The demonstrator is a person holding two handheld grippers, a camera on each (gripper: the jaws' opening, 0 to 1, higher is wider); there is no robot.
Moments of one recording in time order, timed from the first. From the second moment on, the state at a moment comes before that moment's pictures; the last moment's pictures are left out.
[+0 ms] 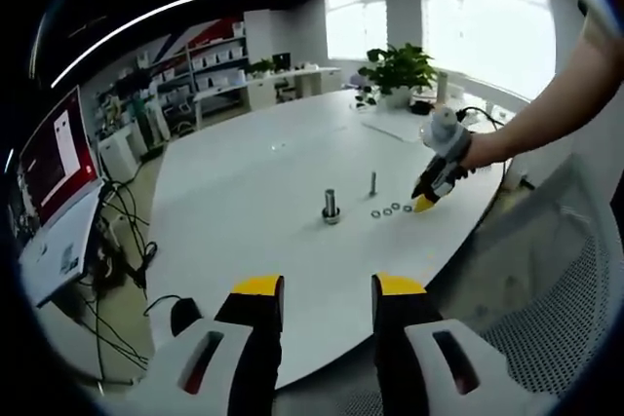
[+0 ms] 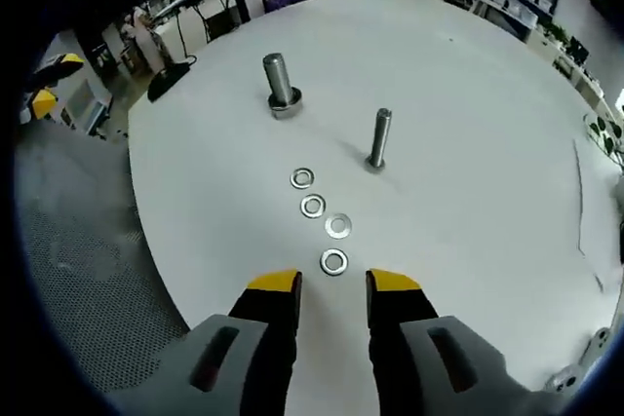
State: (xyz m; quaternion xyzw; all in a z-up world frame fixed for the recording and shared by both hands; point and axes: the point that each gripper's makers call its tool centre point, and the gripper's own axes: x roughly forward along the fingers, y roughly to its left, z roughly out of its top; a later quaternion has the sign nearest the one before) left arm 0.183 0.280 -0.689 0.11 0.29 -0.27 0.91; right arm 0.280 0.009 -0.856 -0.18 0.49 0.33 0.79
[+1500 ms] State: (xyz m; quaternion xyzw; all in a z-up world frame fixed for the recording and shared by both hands) left arm 0.182 0.280 -0.692 0.13 0.30 -0.27 0.91; right arm 0.284 0.016 -0.871 -0.34 0.55 0.40 0.65
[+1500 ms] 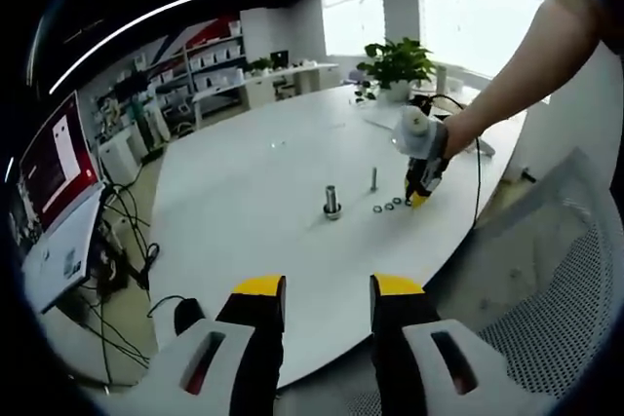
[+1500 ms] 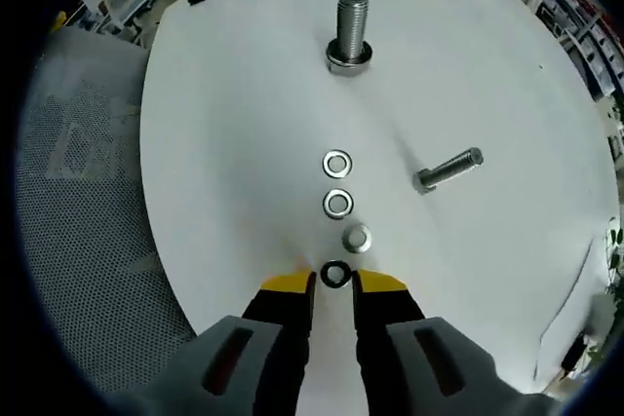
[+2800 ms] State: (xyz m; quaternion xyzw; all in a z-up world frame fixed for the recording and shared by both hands) left arm 0.182 0.283 -0.693 0.13 0.30 -0.26 0.91; right arm 0.282 0.014 -0.868 -0.29 0.52 0.39 0.71
